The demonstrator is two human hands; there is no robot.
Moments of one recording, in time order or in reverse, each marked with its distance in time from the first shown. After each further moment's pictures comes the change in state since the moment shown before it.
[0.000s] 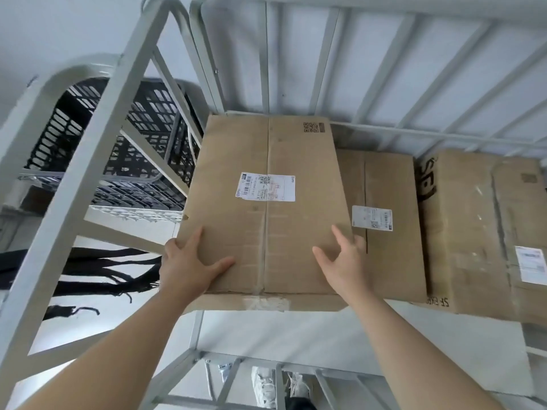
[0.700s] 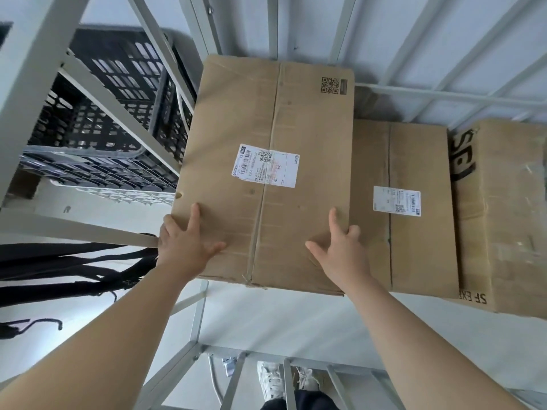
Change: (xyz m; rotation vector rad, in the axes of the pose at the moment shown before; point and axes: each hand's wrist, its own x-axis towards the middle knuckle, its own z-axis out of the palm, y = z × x) left_hand 0.079 -0.022 0.052 0.247 -0.037 0.027; right_hand 0.042 0.012 0.072 -0.256 -0.130 -0.073
